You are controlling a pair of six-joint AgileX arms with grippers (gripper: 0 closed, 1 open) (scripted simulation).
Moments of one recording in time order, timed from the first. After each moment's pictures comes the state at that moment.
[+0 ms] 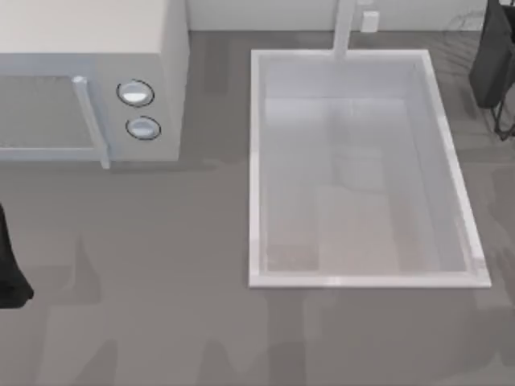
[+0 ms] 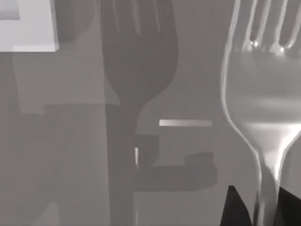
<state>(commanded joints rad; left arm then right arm) 0.00 0.00 0.00 0.00 0.00 0.00 -0.03 1.54 0.89 -0.92 0.00 -0.02</state>
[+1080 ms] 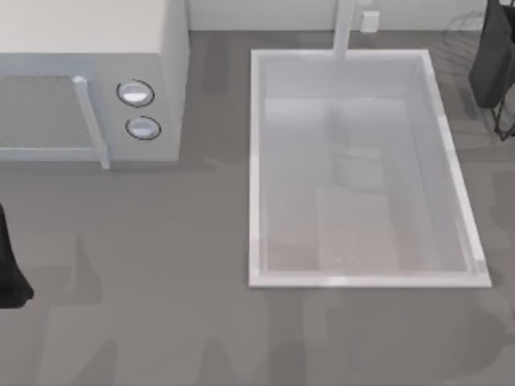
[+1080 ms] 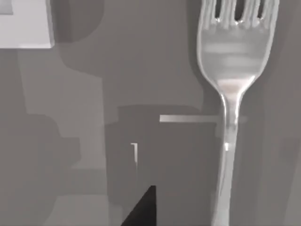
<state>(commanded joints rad) 0.00 0.00 0.00 0.00 0.00 0.00 -0.03 1.54 0.88 -0.90 0.00 -0.02</state>
